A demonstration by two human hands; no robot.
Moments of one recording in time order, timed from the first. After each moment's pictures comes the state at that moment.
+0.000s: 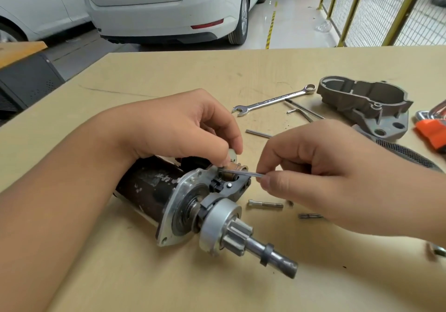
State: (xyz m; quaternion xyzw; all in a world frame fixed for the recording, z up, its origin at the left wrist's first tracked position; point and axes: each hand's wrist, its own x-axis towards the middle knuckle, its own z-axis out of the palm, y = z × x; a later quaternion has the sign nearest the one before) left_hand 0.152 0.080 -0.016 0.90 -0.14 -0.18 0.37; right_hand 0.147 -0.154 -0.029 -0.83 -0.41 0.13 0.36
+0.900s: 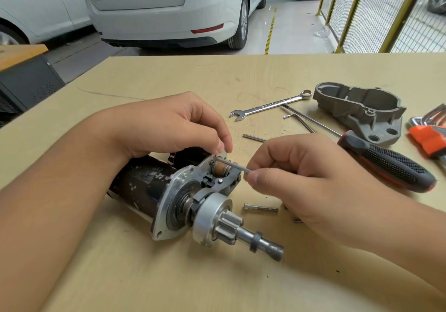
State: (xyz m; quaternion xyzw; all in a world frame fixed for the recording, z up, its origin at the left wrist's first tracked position) left_hand 0.155 0.085 -0.016 0.88 -0.10 -0.18 0.42; right_hand 0.143 -0.147 -0.052 -0.79 -0.31 0.15 0.51
